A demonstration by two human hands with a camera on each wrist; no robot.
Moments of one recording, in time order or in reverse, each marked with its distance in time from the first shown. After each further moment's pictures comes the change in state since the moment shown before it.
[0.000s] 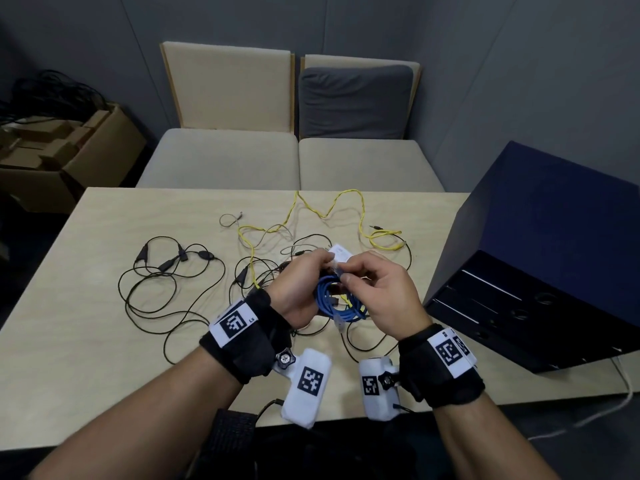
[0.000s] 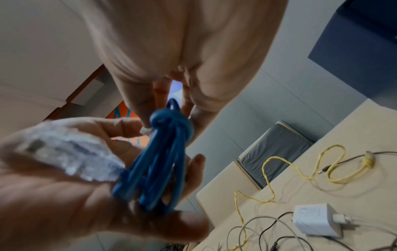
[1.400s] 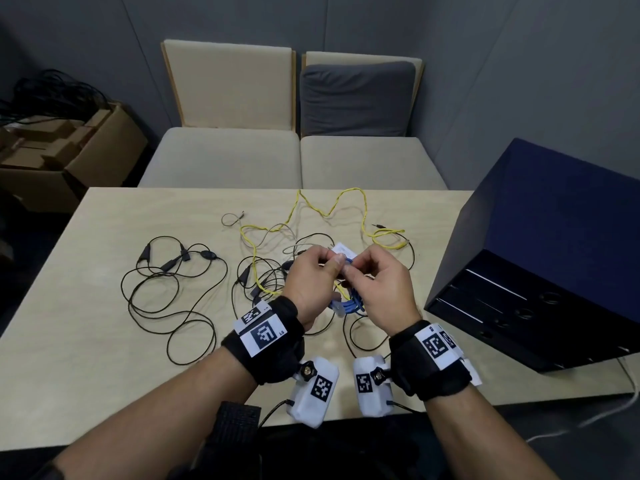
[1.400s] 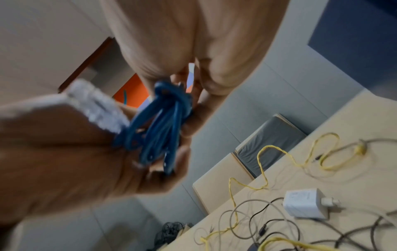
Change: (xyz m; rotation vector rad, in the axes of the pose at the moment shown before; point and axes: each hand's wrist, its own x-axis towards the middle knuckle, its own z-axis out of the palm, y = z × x) left_hand 0.014 -0.020 0.004 0.266 0.258 0.378; right_hand 0.011 0.010 0.011 -0.169 0.209 0.061
